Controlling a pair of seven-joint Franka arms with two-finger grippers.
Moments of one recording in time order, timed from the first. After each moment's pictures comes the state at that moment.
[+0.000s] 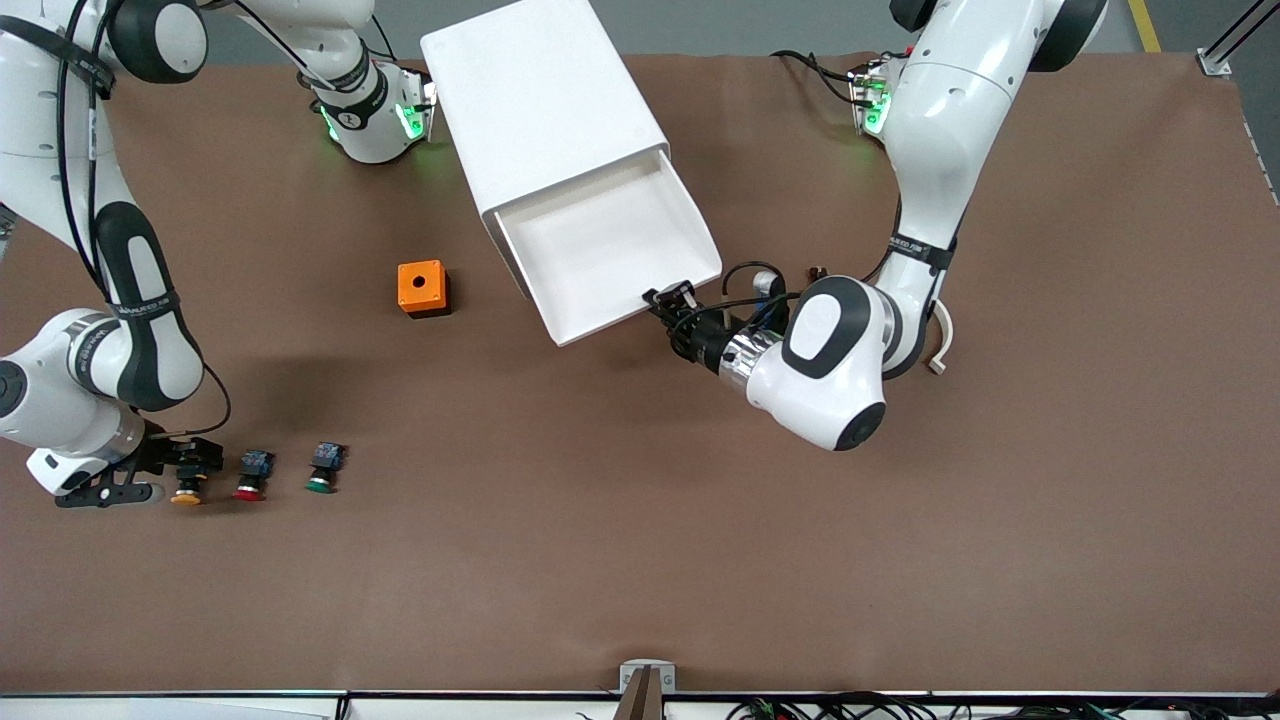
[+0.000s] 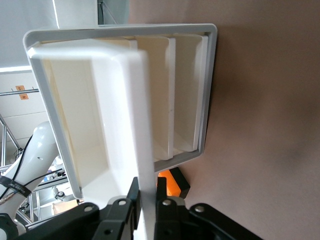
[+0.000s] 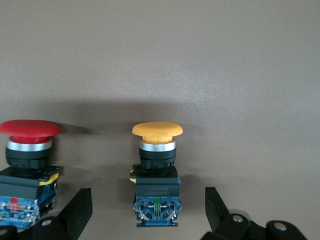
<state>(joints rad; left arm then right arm) -0.52 0.77 0.04 -1.30 -1.03 1.54 -2.38 -0.20 0.73 -0.11 -1.67 0.05 2.48 -0.41</state>
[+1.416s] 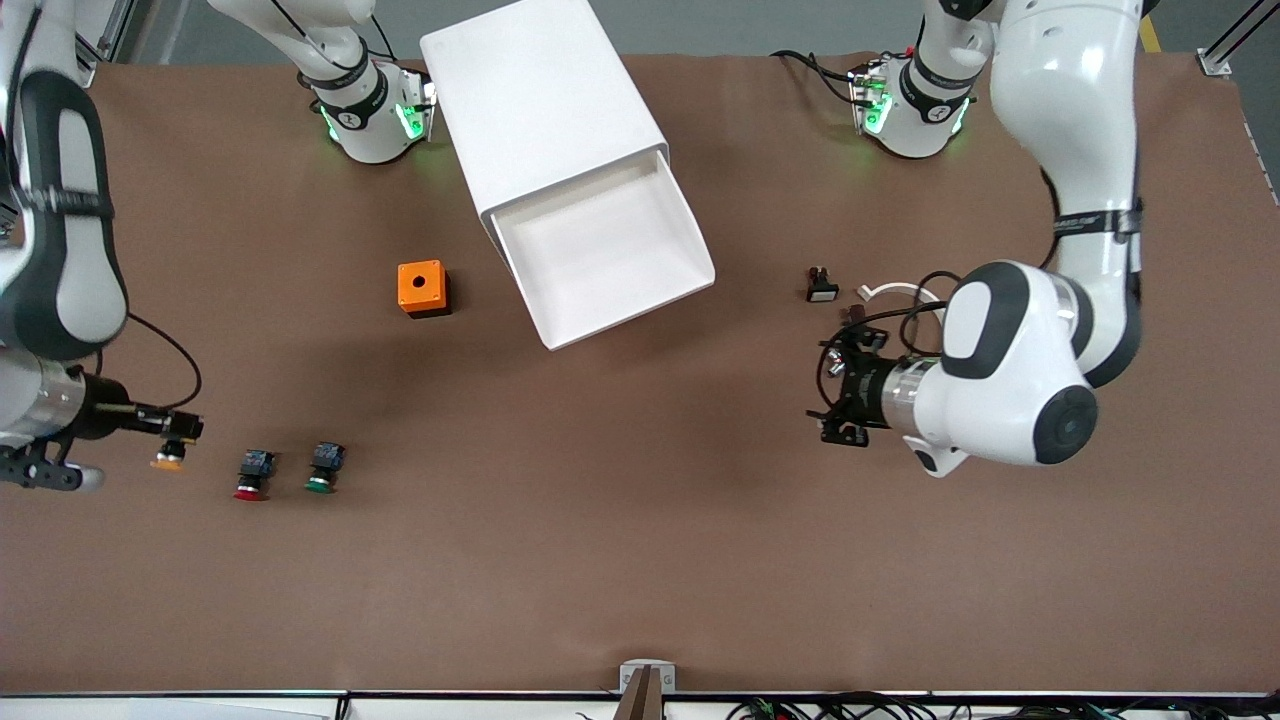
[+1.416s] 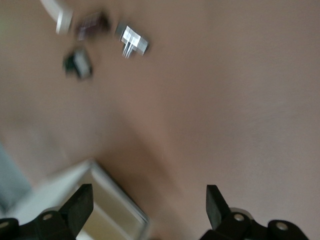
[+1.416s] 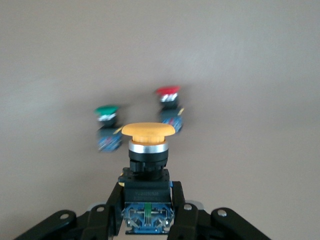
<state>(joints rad) -0.42 0.62 0.21 -1.25 -0.50 1.54 -1.46 -0.07 0.36 -0.09 -1.59 0.12 1.84 0.05</state>
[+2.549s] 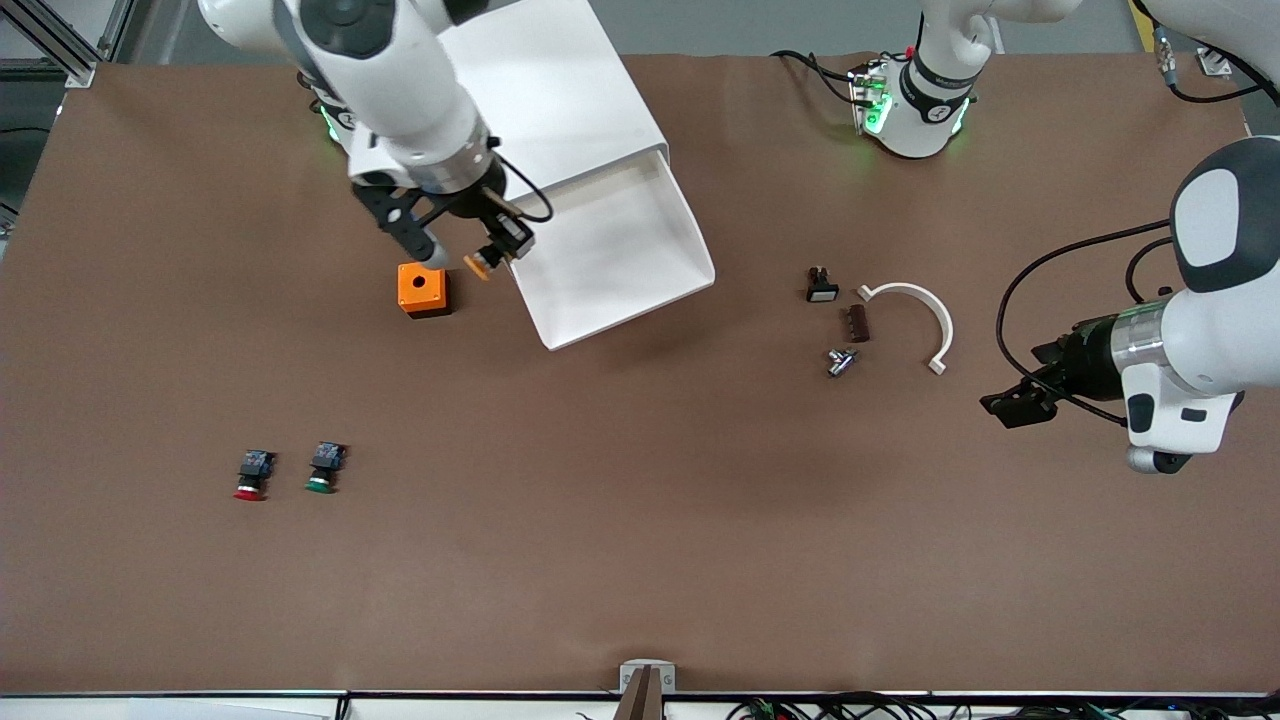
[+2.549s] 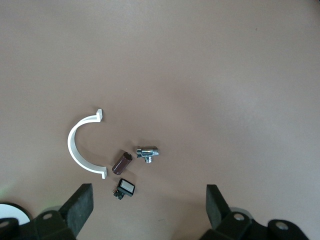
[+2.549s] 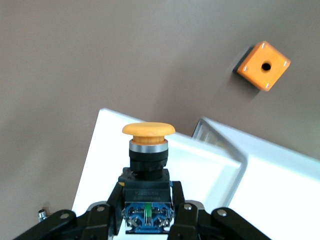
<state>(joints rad) -0.26 0.42 0.22 -1.26 -0.26 1.52 -0.74 0.73 0.09 -0.07 -1.72 0.14 1.82 1.48</state>
